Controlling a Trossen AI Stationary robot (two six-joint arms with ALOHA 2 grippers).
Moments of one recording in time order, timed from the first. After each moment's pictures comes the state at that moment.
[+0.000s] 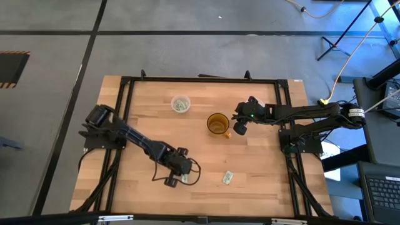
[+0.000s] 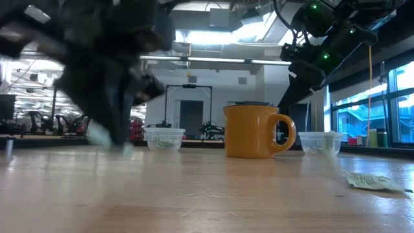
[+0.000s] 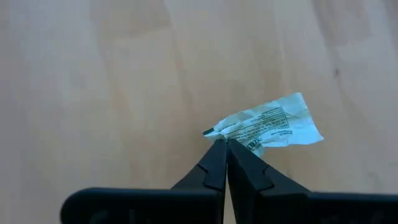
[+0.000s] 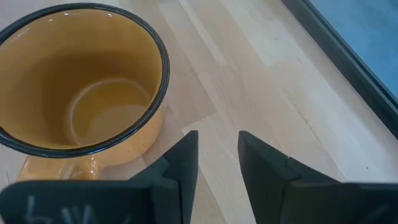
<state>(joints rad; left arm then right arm) -0.41 1.81 1.04 -0.34 0.02 -0.16 -0.17 1.19 0.61 -0.22 0.32 0.13</state>
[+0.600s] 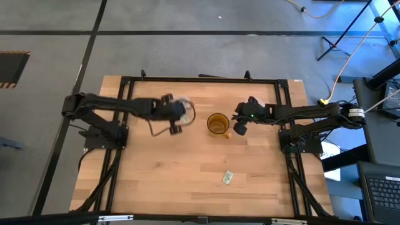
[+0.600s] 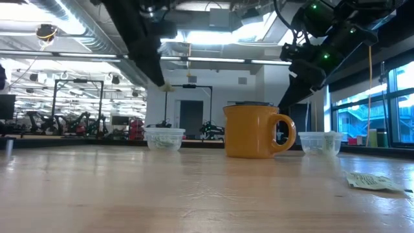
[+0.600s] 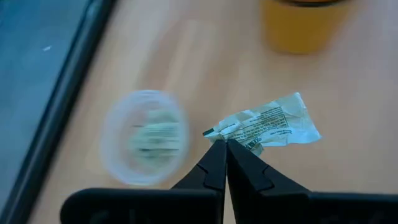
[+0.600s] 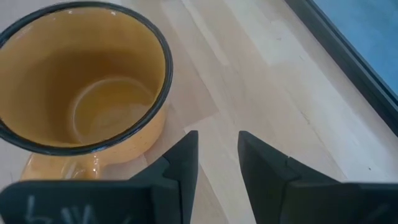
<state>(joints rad) 0.07 1.40 1.04 -0.64 -0.36 -0.10 -0.17 1.19 0.61 -0.22 0.31 0.12</state>
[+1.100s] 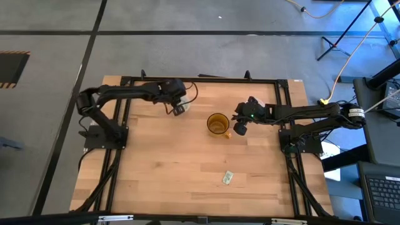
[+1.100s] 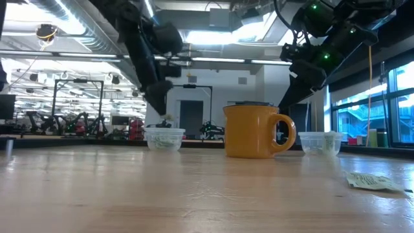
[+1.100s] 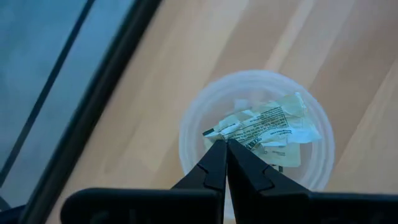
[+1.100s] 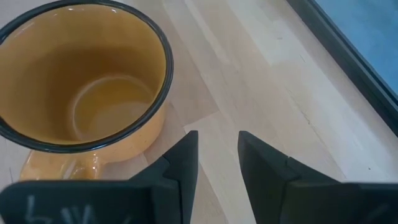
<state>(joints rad) 0.44 1.56 1.04 -0.52 -0.26 0.04 -0.17 1.19 0.61 -0.23 0.31 0.12</state>
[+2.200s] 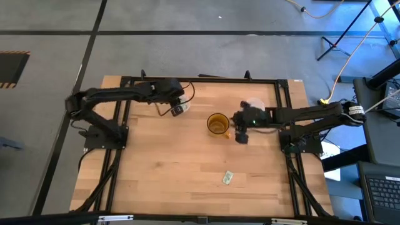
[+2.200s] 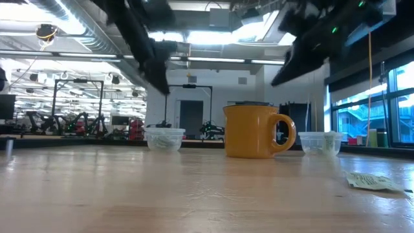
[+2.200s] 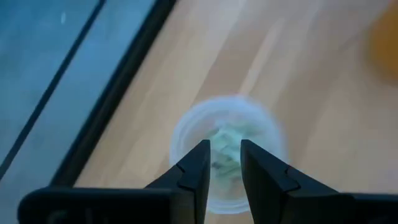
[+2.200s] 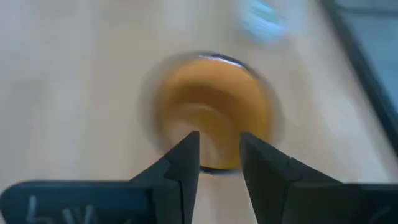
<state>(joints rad) 0.42 1.45 1.04 -0.53 -0.22 0.04 -0.04 1.18 0.71 -0.27 0.23 -0.04</state>
